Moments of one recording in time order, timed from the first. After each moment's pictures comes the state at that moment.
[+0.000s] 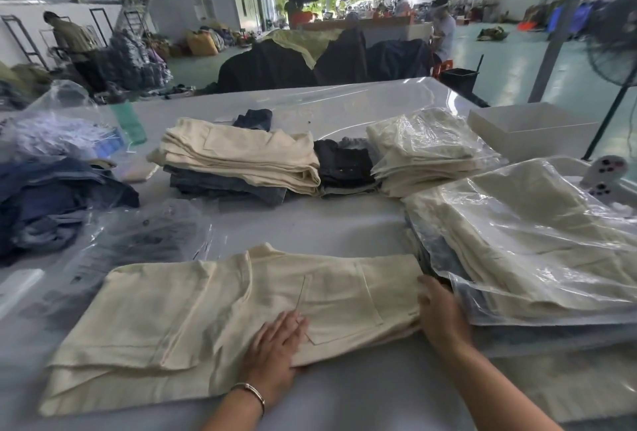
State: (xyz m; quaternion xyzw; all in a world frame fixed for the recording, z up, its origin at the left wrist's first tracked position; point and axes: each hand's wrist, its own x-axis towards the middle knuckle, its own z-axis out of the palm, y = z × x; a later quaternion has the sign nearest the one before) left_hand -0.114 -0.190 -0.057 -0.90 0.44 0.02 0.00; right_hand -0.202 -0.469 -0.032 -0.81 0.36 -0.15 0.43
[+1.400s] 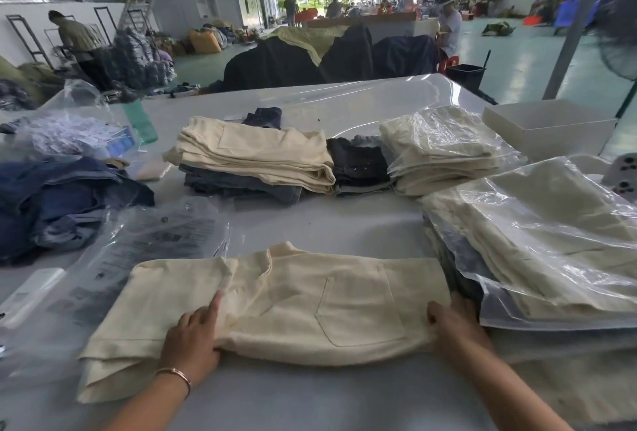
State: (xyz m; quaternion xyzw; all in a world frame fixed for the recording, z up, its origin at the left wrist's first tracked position) left_hand -0.030 -0.060 -0.041 -0.98 0.21 0.02 0.04; right_hand -0.208 -0.439 -0.034 -0.93 0.31 0.04 0.20
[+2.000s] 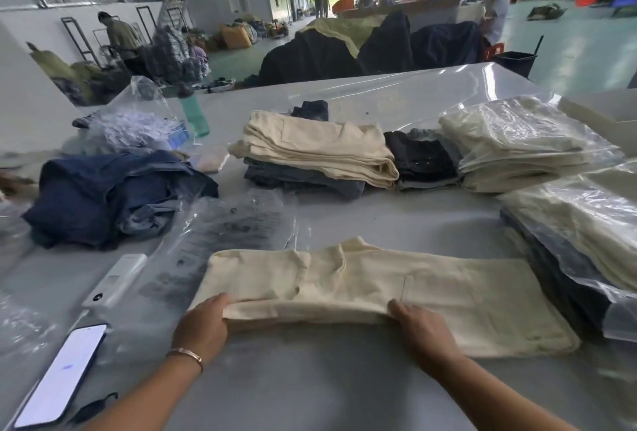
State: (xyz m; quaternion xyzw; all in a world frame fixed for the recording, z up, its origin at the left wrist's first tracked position) left_hand 0.028 0.061 -0.017 -0.99 0.12 -0.03 -0.11; right_hand -0.116 -0.284 -0.043 -0.99 0.06 -0.04 0.11
